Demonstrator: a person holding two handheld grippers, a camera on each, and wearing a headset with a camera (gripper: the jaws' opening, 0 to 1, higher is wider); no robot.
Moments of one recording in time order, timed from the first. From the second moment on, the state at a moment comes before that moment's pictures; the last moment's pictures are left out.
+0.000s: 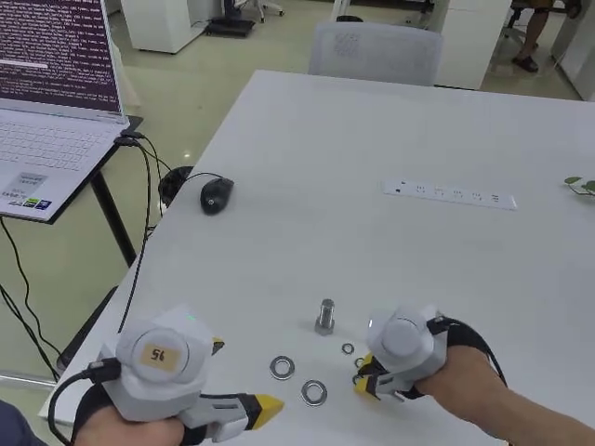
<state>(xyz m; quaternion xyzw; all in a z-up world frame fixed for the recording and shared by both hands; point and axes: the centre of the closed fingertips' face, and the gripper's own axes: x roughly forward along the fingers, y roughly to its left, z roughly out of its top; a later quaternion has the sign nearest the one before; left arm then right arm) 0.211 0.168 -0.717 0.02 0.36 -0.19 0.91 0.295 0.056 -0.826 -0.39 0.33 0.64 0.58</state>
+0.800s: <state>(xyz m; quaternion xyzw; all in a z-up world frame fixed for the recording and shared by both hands) 0.217 0.167 -0.714 0.03 0.36 -0.20 0.91 0.294 0.049 -0.826 -0.41 0.33 0.65 0.55</state>
